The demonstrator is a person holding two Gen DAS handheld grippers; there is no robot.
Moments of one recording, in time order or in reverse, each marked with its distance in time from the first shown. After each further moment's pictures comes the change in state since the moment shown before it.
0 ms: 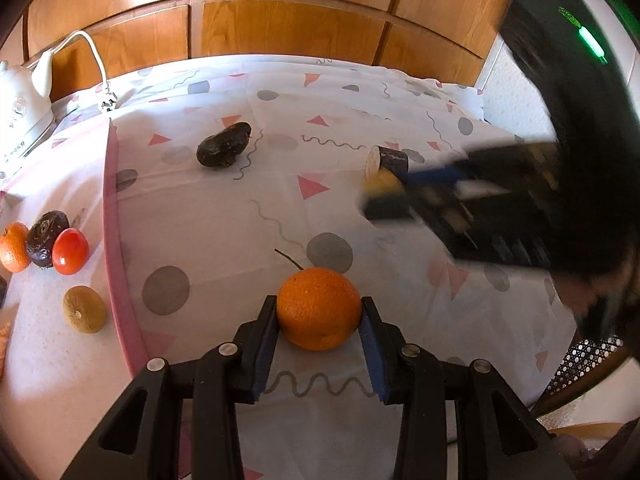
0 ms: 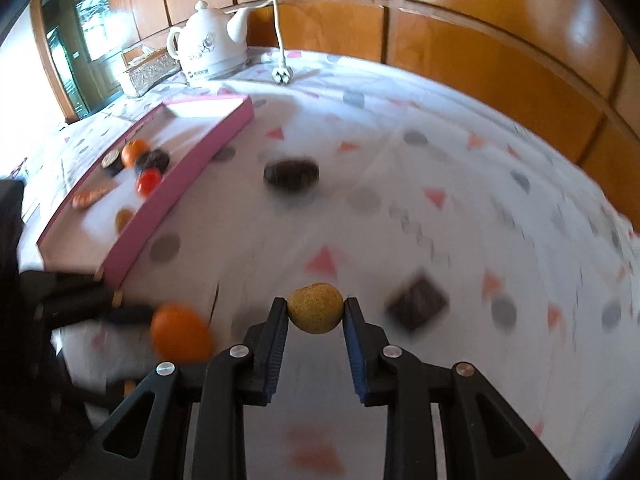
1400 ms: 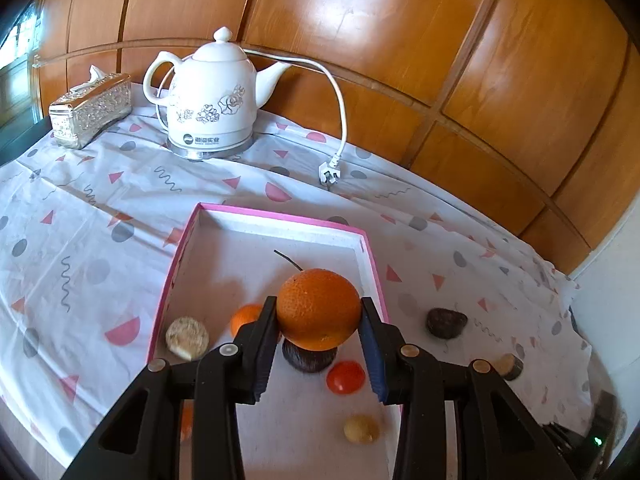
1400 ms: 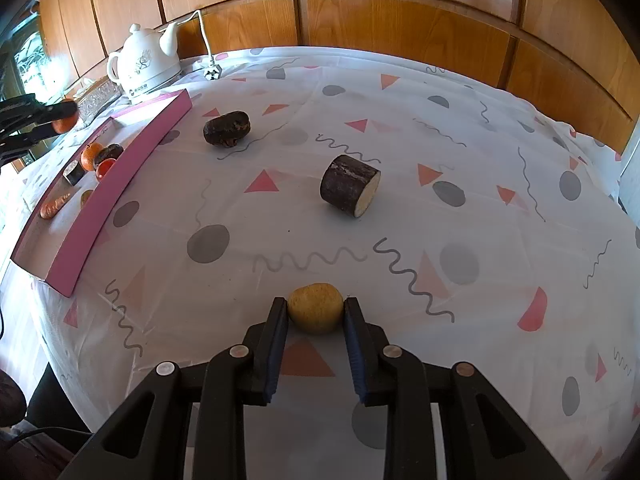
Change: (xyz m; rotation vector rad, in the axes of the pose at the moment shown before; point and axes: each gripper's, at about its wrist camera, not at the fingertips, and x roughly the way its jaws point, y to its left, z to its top) left arm -0.095 0.184 0.050 -0.496 -0.244 0.247; right arm -0.011 -0.009 -0.061 0.221 -0.035 -0.135
